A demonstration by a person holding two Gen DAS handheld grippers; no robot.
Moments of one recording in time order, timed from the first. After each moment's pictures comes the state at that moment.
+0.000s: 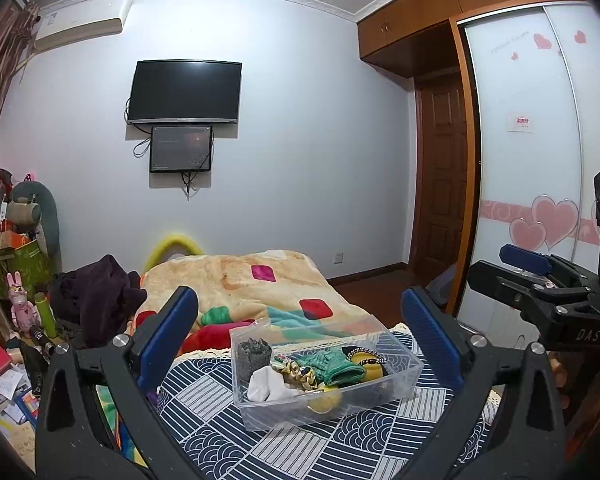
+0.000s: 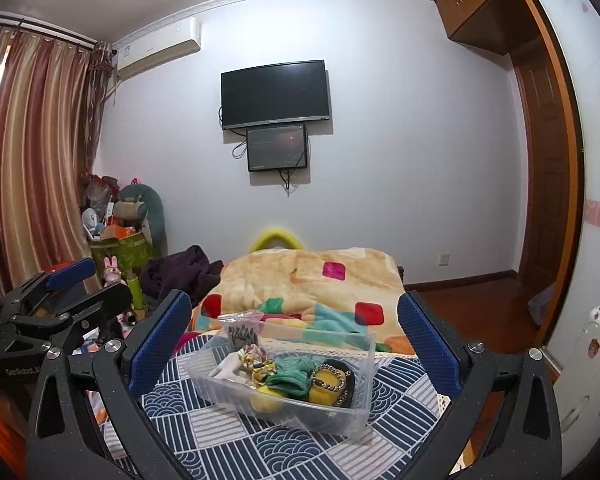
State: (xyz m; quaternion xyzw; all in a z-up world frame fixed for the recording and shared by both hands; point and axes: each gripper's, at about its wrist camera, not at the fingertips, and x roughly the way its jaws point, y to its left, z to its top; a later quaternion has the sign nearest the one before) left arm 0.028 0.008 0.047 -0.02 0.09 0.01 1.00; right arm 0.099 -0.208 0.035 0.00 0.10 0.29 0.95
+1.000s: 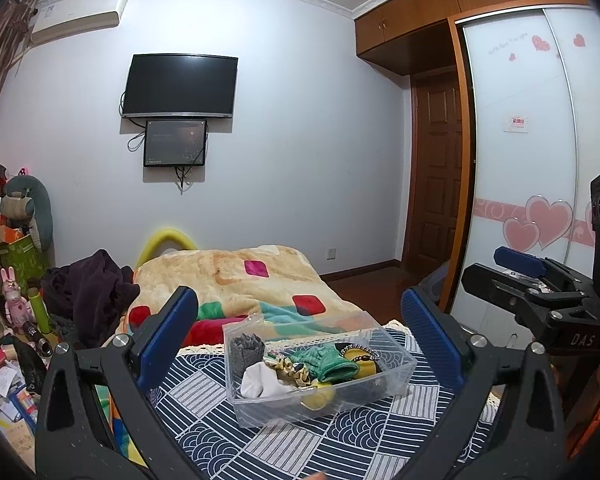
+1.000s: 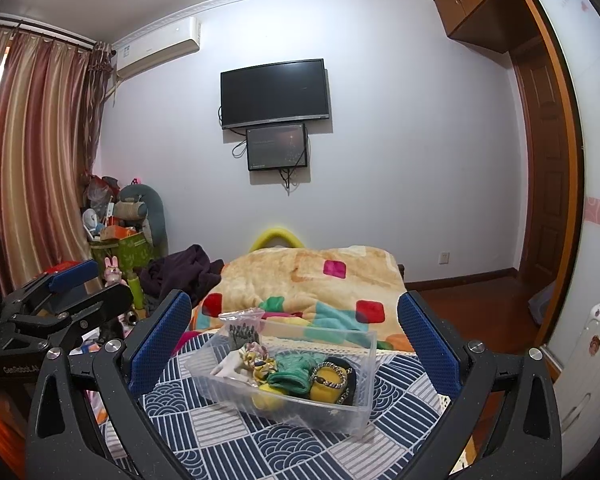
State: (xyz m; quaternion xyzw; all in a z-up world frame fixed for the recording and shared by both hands) left arm 0.030 0.007 0.046 -0.02 0.09 0.00 1.00; right arm 0.099 -0.211 0.036 0.00 0.10 0.29 0.95
